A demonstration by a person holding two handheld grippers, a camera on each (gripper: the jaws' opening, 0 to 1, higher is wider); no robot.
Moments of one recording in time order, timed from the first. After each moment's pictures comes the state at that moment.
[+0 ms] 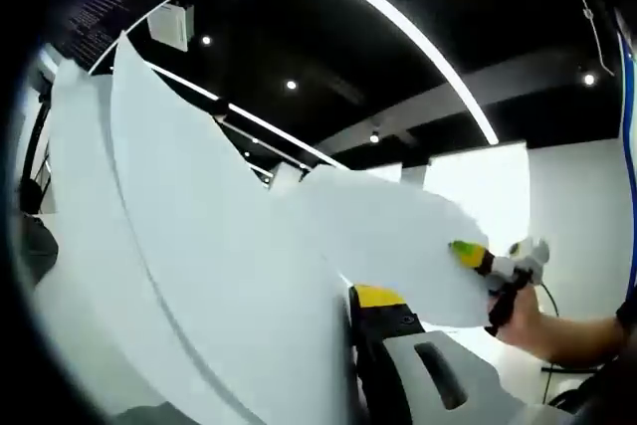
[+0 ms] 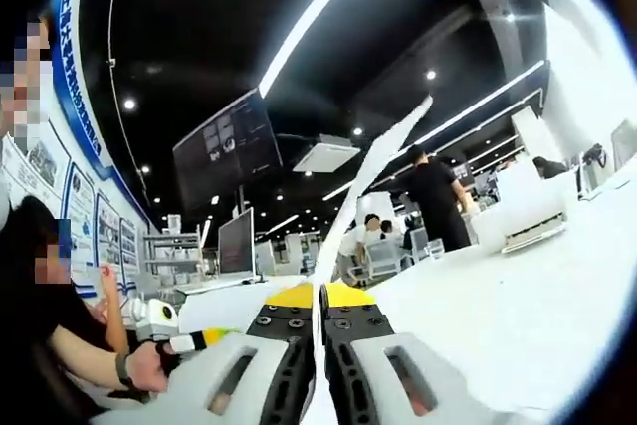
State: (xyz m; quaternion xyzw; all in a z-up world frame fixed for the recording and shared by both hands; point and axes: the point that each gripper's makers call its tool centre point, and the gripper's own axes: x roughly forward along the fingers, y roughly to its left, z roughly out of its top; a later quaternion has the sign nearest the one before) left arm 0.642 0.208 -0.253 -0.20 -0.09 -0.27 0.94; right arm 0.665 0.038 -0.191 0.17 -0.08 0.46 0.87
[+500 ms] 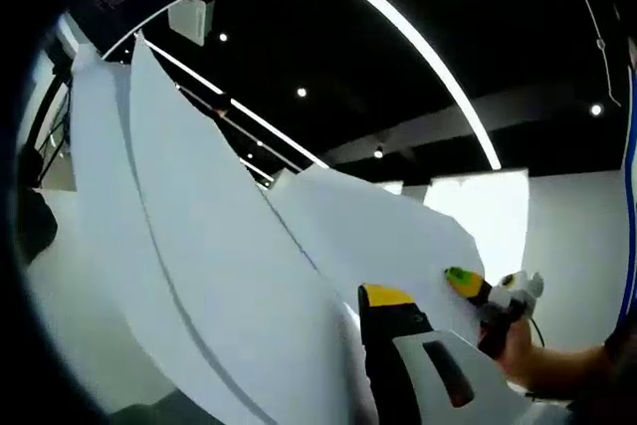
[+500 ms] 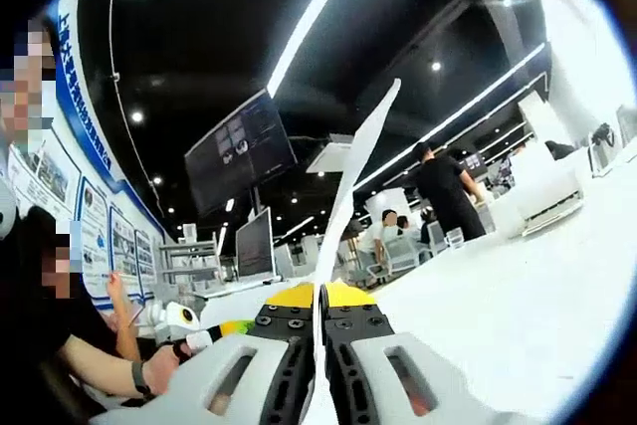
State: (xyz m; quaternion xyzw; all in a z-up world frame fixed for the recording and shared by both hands) left arm 0.641 0.215 -0.247 -0.25 -0.10 -0.27 0.92; right arm 0.647 0.066 -0.203 0.21 -0.07 0.49 0.85
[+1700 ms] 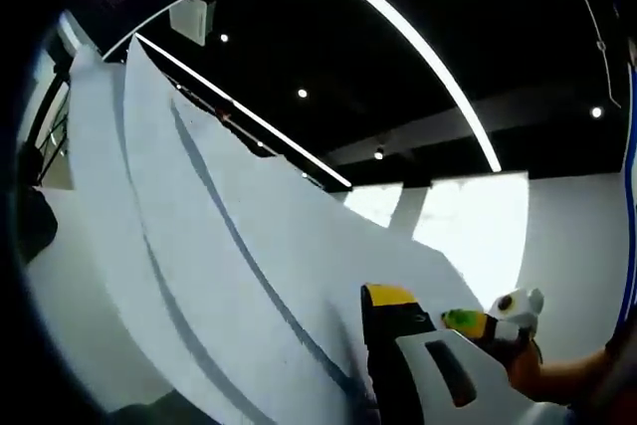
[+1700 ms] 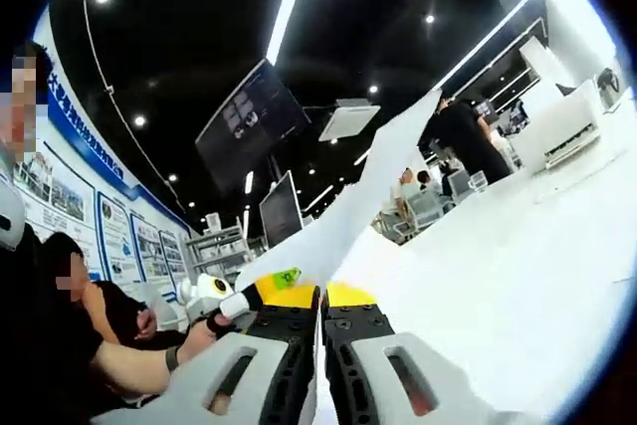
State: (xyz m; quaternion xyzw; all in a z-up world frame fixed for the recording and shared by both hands) left arm 0.640 0.216 -0.246 -0.26 -0.10 -0.27 0.92; right arm 0.610 0.111 -0.250 0.22 0.03 0.54 0.81
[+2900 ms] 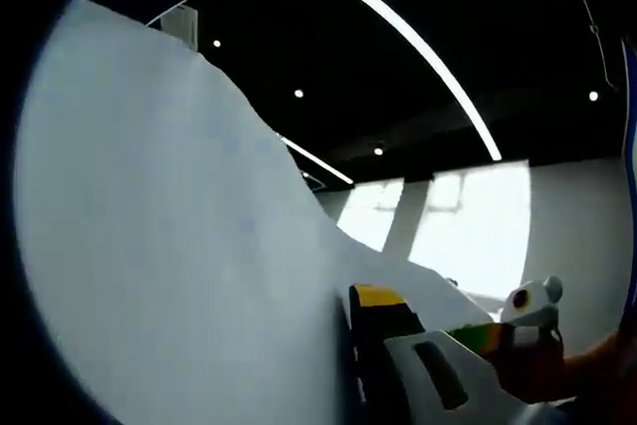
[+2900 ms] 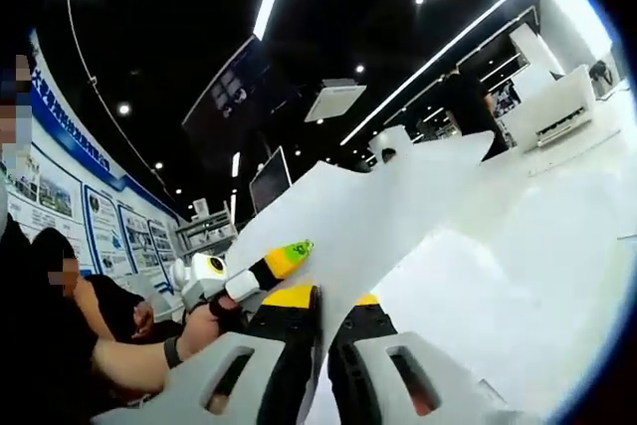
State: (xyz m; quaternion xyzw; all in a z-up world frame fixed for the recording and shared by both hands) left arm 0.640 0.215 -0.247 -0.23 -0.10 -0.26 0.93; right arm 0.596 0.131 -0.270 0.20 0.07 0.52 0.83
